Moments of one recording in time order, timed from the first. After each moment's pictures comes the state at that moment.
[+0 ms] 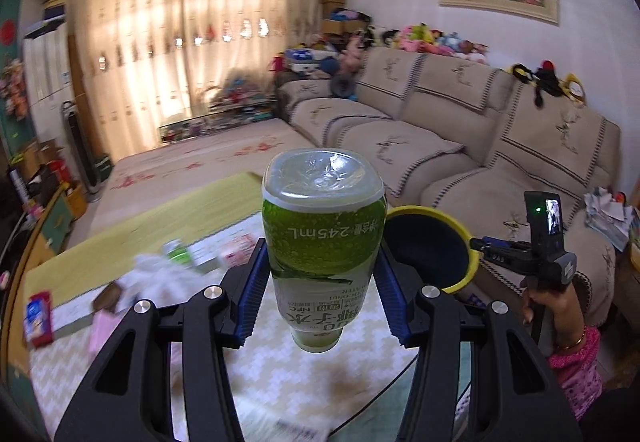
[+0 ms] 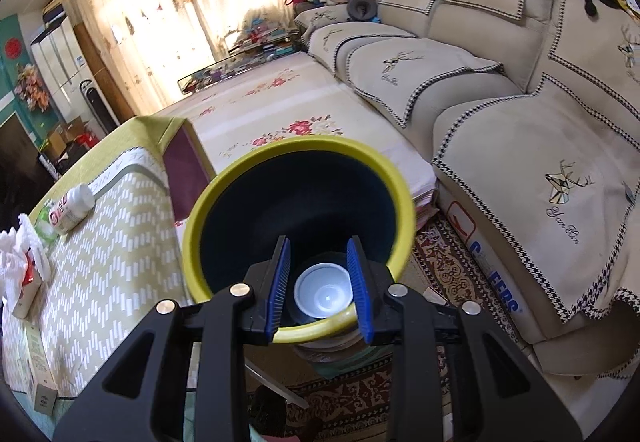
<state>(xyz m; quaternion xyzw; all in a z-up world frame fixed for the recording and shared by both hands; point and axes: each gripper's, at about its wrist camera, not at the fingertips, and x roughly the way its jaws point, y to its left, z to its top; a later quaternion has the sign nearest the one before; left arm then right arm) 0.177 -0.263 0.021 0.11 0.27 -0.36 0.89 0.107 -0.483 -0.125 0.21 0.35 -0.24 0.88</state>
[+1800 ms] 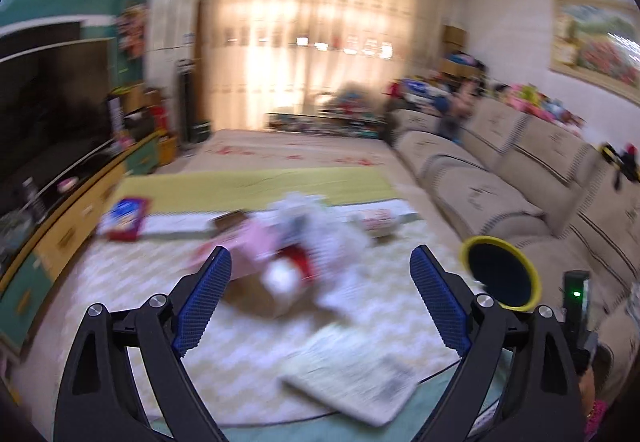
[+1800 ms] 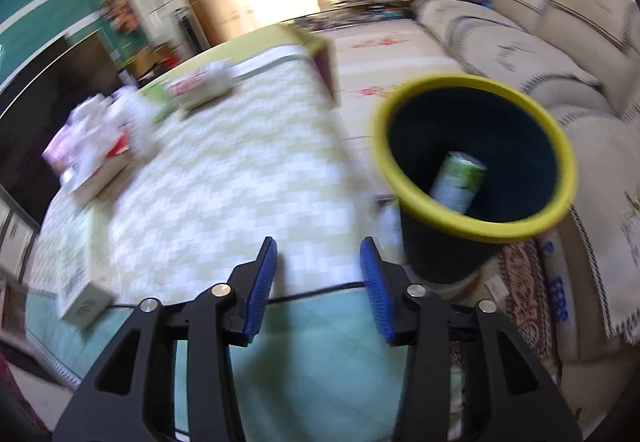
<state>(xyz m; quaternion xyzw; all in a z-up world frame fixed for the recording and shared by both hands) 0.138 -0.083 -0.009 -0.02 0.26 -0.14 0.95 0.122 -0.311 -0.133 0.13 0.41 -0.04 0.90</state>
